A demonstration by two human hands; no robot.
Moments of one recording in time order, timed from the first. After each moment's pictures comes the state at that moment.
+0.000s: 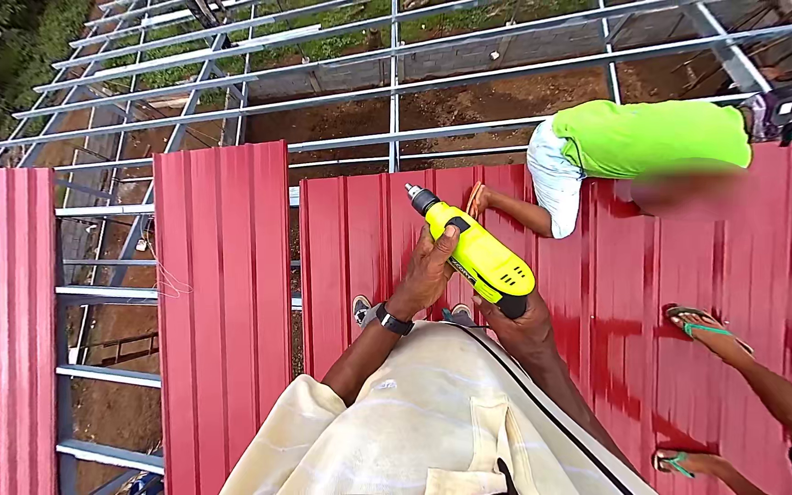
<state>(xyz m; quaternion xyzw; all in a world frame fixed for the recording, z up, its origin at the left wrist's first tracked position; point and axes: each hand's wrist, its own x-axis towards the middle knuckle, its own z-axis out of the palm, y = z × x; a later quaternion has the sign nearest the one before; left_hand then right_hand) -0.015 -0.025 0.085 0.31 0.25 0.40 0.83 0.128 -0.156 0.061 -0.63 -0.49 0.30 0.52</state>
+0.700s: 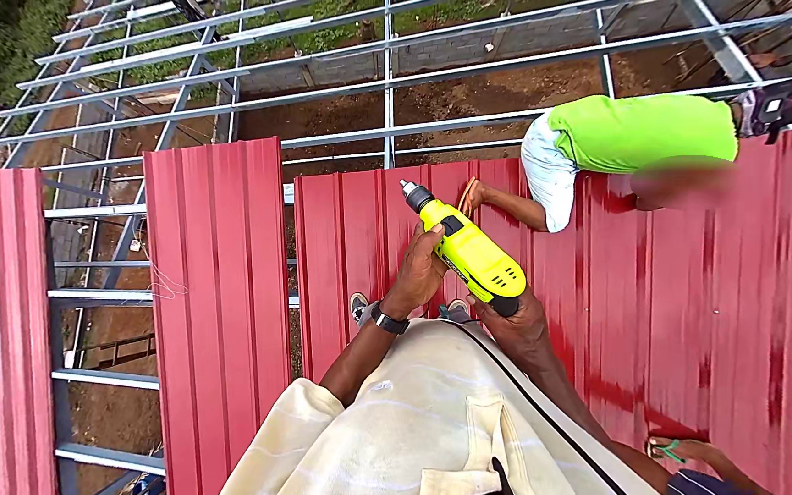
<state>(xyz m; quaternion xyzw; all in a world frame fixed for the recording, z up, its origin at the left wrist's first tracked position) -0.018 -0.022 0.080 0.29 0.23 0.41 0.84 0.129 -0.158 0.057 -0.64 -0.50 0.31 0.50</state>
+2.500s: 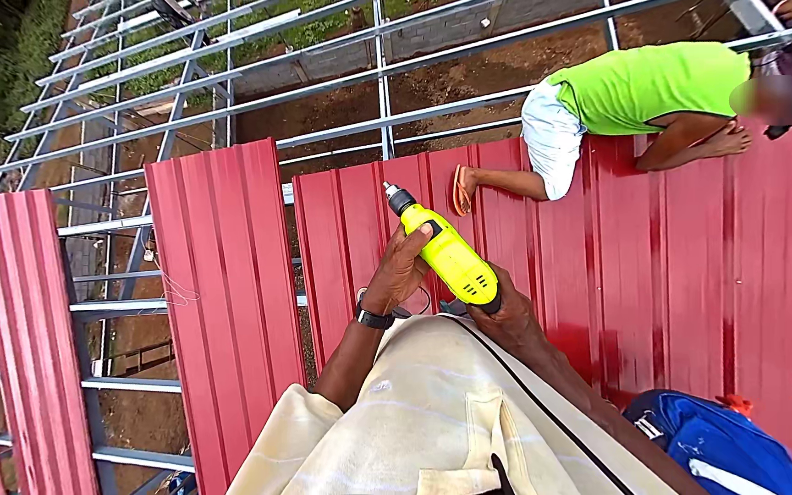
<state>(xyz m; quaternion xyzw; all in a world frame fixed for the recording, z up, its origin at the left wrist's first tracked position) -0.043 -0.019 0.084 0.27 0.28 0.35 0.85 0.125 -0.167 0.054 -0.67 -0.56 0.28 0.39</state>
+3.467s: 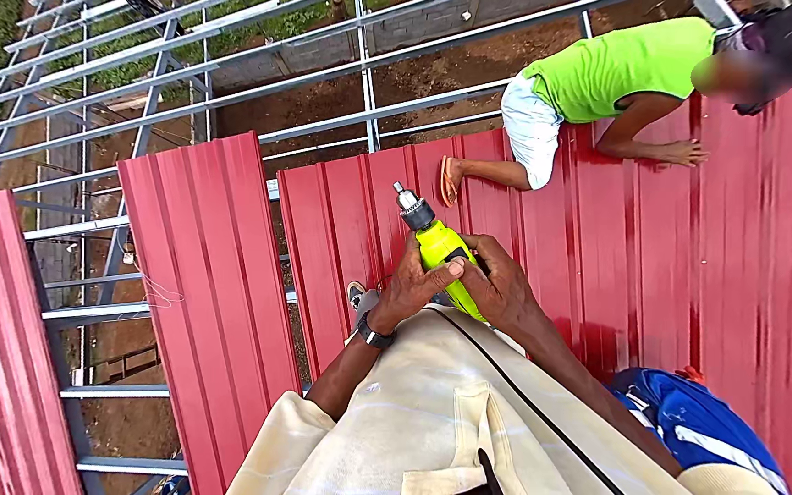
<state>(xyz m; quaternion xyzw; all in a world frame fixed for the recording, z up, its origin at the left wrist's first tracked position) -0.036 -0.067 0.079 0.49 0.26 0.34 0.76 0.124 -0.139 0.102 -0.68 -0.52 0.34 0.39</state>
